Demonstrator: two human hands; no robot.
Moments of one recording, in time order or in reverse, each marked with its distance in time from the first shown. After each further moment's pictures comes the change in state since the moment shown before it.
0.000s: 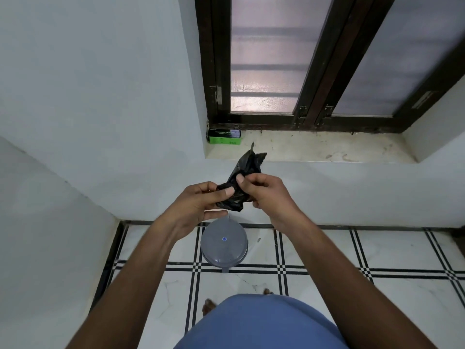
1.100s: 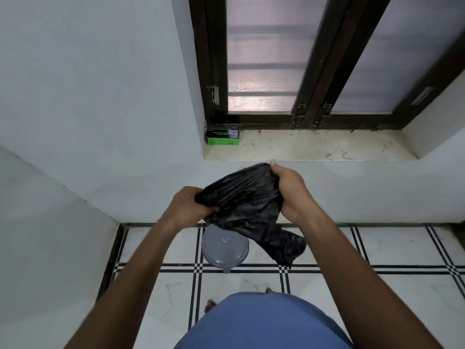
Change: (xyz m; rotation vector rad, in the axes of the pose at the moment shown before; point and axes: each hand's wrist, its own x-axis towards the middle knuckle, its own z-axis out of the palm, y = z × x) left_hand 0.031 -0.013 -0.030 0.816 0.230 0.008; right_hand 0.025 -0.011 -0.029 0.296 0.203 0.214
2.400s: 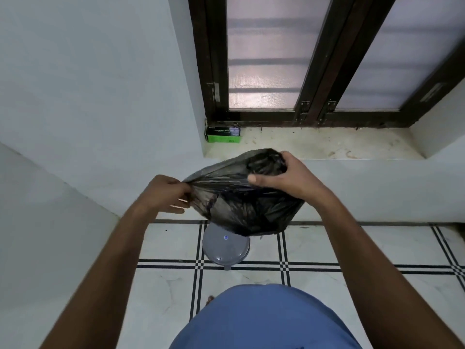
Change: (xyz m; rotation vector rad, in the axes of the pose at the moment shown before) left_hand 0.011 0.006 -0.047 -0.308 0.041 -0.242; right_hand 0.017 -0.034 -0.030 -0.836 -0.172 -0.231
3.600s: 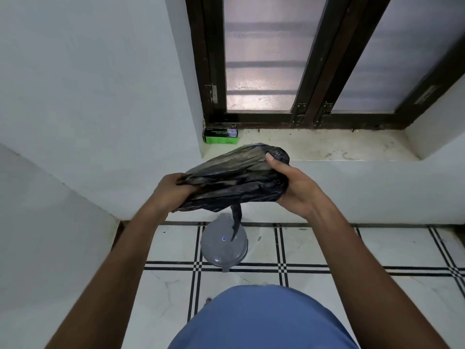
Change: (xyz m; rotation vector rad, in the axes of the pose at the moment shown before) left_hand -0.005 0.004 0.026 0.007 0.039 0.138; right_hand -0.005 0.019 0.010 0.990 -0.269 0.121
